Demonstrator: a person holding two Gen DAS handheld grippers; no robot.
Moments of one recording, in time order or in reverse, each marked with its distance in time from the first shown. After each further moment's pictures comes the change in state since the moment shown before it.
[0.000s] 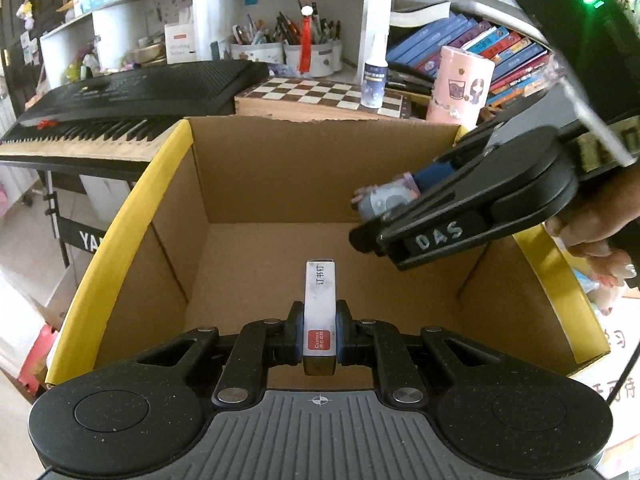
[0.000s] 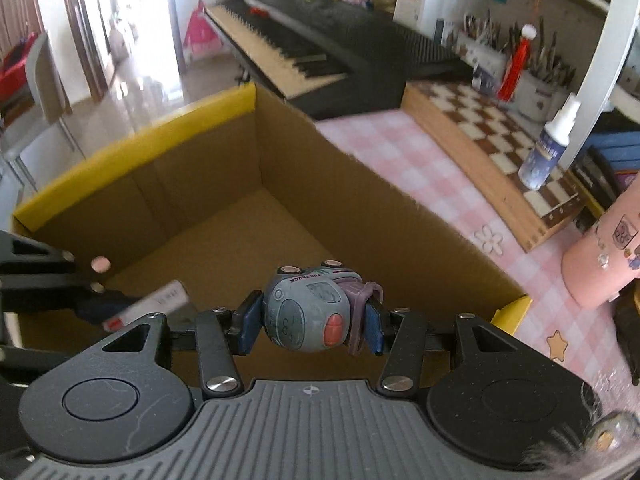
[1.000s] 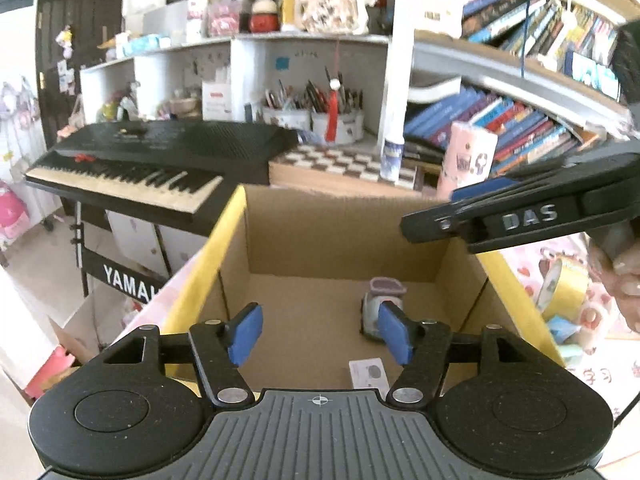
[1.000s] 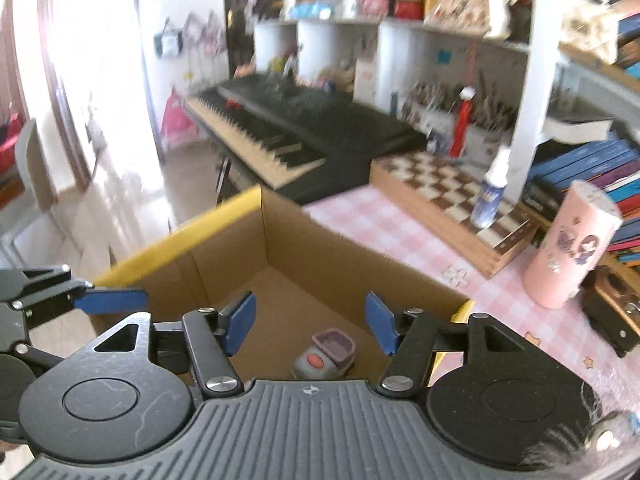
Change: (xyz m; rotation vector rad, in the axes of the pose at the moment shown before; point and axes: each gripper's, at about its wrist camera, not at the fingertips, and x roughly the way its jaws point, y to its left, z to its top) left arm -0.064 0.017 -0.006 -0.060 -0.209 0.041; right arm -0.096 0.021 -0.018 0.143 -0.297 -0.059
